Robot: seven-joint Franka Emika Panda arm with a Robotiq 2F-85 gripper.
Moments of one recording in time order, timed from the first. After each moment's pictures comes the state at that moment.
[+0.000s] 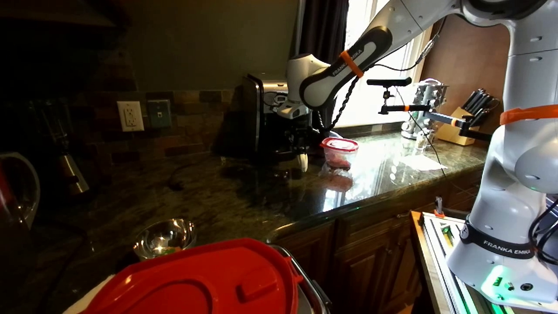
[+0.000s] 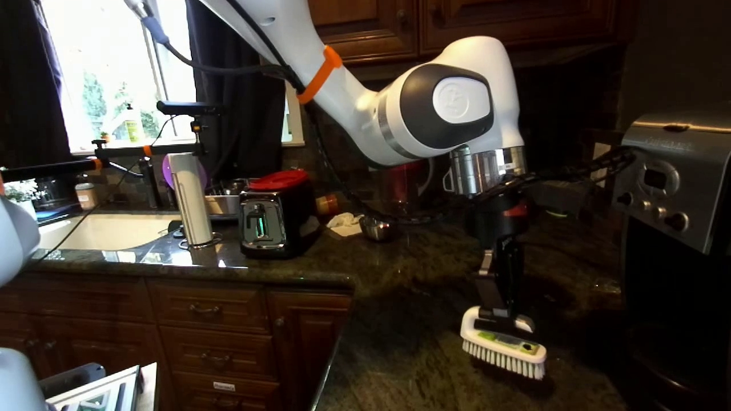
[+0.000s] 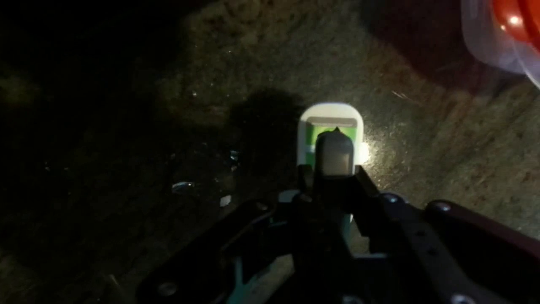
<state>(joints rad) -0.20 0.17 -0.09 -2.10 -0.32 2.31 -2.01</state>
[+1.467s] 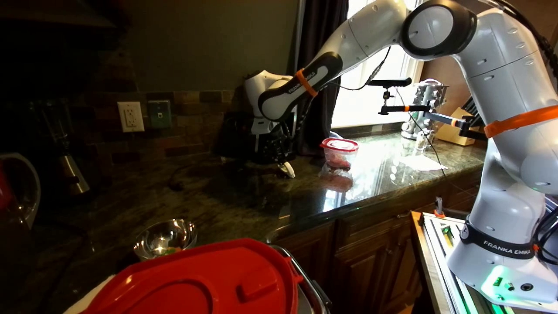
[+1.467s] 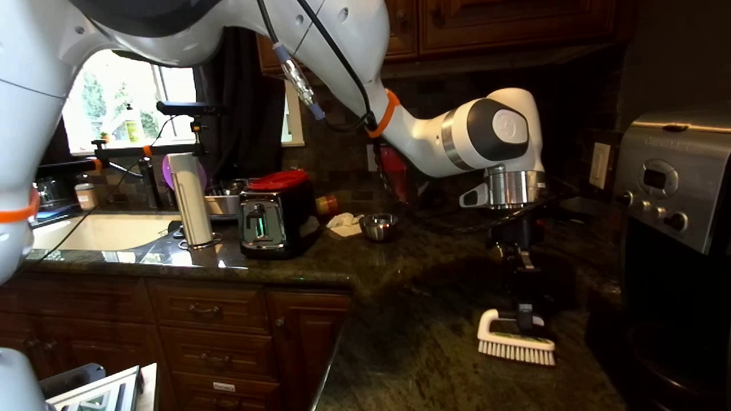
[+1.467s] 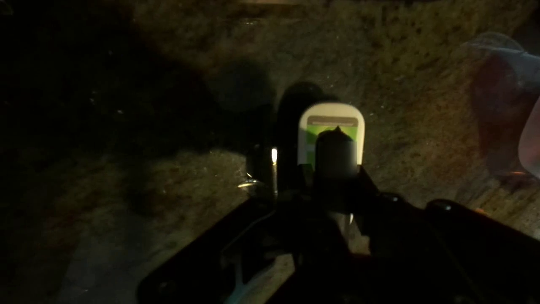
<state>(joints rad) -0.14 0.54 -0.04 -1.63 -0.35 2.00 -2.38</state>
